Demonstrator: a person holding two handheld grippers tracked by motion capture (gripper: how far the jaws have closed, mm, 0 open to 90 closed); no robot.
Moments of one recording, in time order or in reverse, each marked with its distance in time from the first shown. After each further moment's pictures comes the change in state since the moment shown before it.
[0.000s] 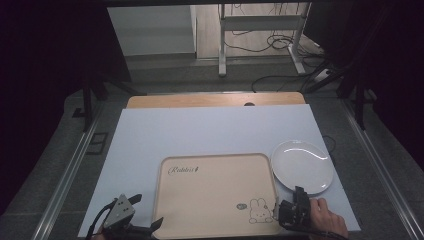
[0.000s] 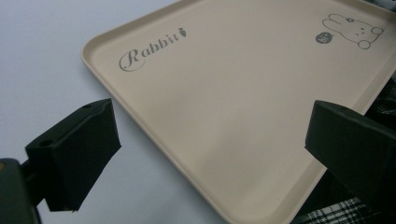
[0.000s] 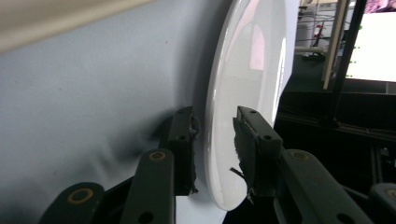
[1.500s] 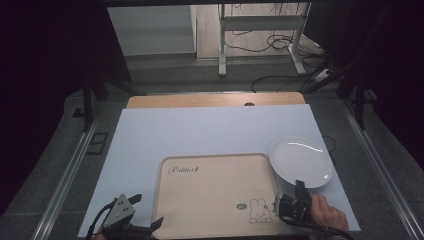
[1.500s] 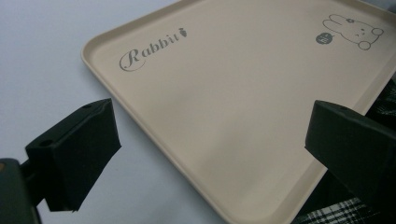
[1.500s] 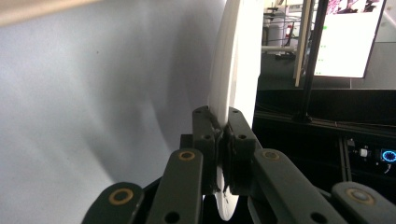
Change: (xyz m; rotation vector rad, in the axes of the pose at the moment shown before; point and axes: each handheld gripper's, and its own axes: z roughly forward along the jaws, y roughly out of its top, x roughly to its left) left arm 0.000 0.000 0.000 0.000 0.001 -0.005; right arm -0.015 0.003 0.001 -0.011 -0.107 0.020
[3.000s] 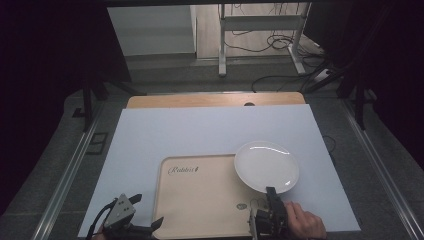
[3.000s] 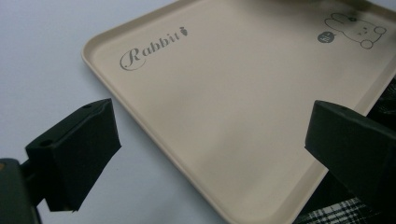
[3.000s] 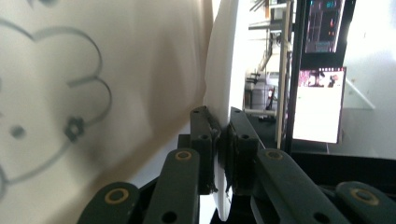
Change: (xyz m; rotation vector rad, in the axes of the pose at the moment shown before) left arm 0.000 0.000 0.001 0.005 0.004 0.001; right arm 0.011 0.051 -0.052 -0.298 0.002 -0.068
